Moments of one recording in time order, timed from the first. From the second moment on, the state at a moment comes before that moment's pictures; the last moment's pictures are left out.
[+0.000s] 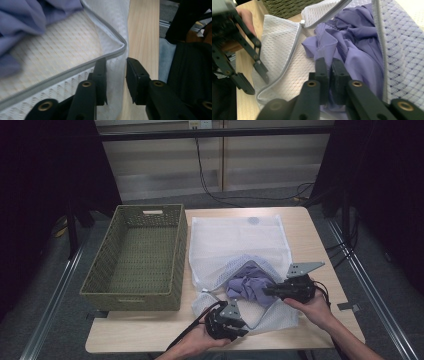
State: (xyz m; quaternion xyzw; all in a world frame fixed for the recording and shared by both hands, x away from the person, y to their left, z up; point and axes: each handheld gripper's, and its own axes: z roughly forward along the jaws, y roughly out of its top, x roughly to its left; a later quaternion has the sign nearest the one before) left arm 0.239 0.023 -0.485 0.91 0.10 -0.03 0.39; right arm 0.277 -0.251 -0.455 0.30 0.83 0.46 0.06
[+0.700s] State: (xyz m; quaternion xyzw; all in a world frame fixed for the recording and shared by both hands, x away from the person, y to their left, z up) left arm 0.244 0.002 -0.498 0.92 0.10 -0.03 0.39; right arm 0.288 -0.218 -0.477 0.28 0.86 0.43 0.03
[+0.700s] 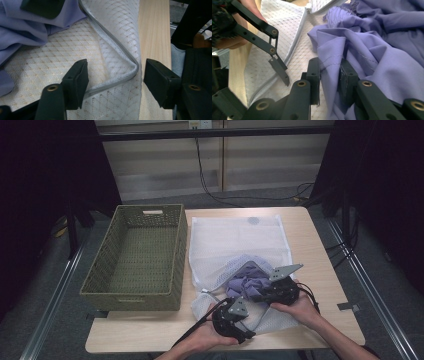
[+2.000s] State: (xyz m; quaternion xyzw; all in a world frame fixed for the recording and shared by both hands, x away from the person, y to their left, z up) left arm 0.251 0.002 -0.497 0.92 0.10 -0.03 0.38; right arm 0.341 -0.175 -0.502 0.30 0.87 0.39 0.05
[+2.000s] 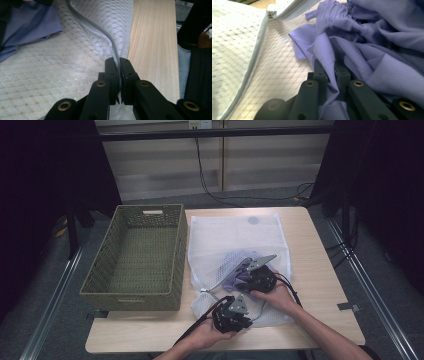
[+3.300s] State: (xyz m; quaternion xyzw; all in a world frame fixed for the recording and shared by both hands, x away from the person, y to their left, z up) left arm 0.253 0.003 -0.496 0.92 0.10 -0.03 0.37; right arm 0.389 -0.175 -0.503 0.35 0.85 0.38 0.10
